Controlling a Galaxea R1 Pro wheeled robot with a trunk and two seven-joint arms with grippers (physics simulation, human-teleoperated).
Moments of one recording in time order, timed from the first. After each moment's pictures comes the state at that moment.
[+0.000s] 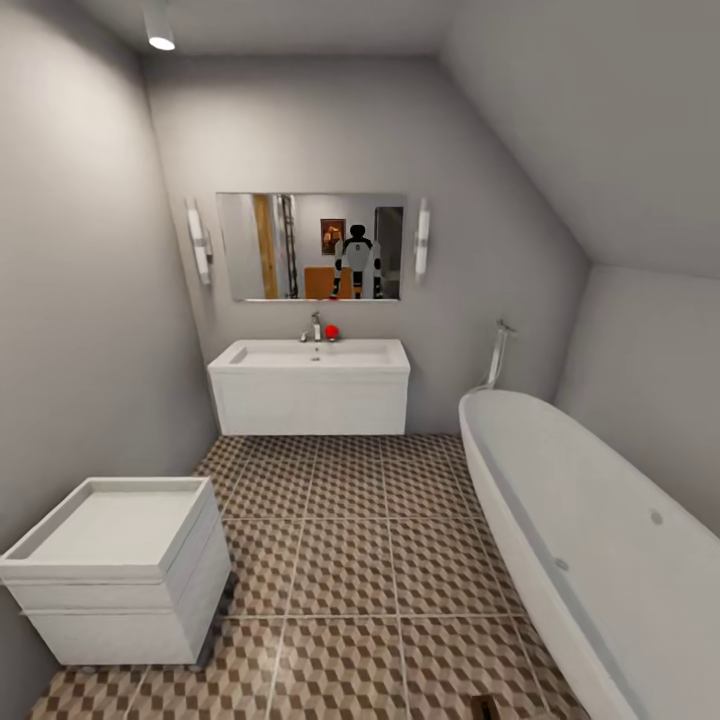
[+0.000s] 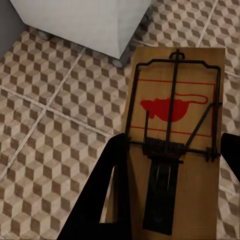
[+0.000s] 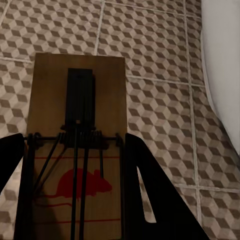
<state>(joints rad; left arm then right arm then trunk) -0.26 0.05 -0.51 0.07 0.93 -0.61 0.03 -0.38 -0.03 -0.17 0.06 0.33 -0.56 -0.08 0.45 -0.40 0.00</state>
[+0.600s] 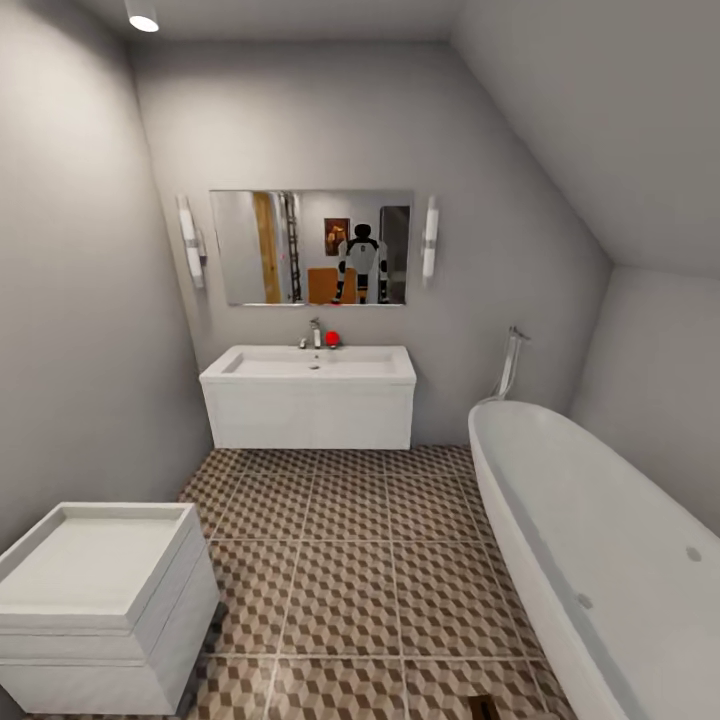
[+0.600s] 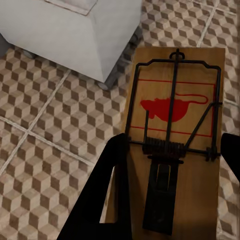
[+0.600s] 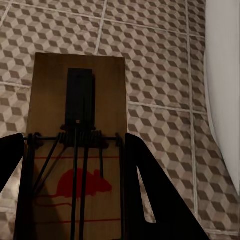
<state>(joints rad) -0.26 0.05 -0.51 0.07 0.93 -0.61 0.03 -0.38 -0.03 -0.17 0.06 0.33 -0.56 -0.08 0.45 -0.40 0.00</state>
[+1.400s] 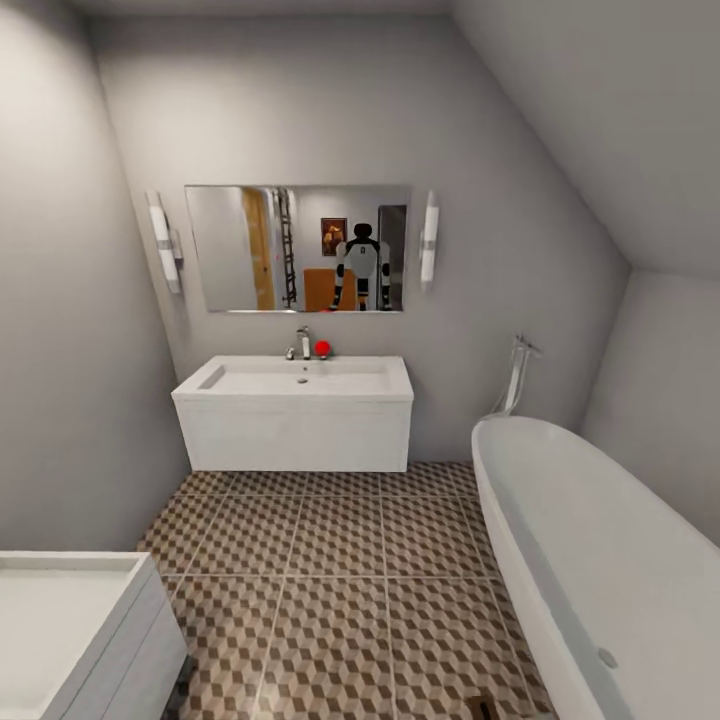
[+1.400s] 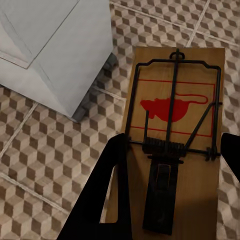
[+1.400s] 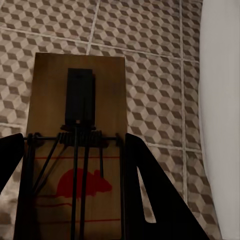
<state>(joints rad) -0.26 0.05 -0.51 0.07 0.93 -0.61 0.03 -0.38 -0.03 -0.16 0.06 0.33 -0.56 -0.08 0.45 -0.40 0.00</state>
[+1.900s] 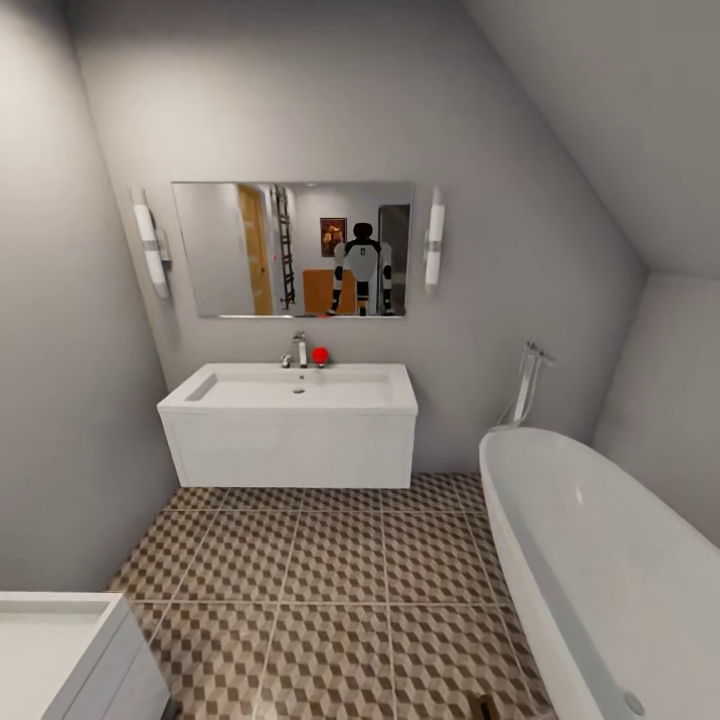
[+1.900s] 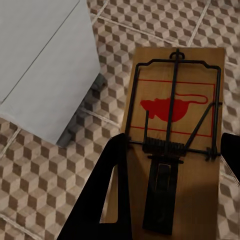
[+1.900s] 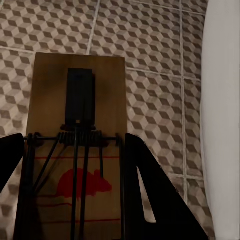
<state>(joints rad) -0.26 0.05 -0.51 0.07 0.93 -0.61 0.03 -0.38 -0.03 -0.16 0.06 0.33 -0.56 -0.08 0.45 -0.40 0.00</state>
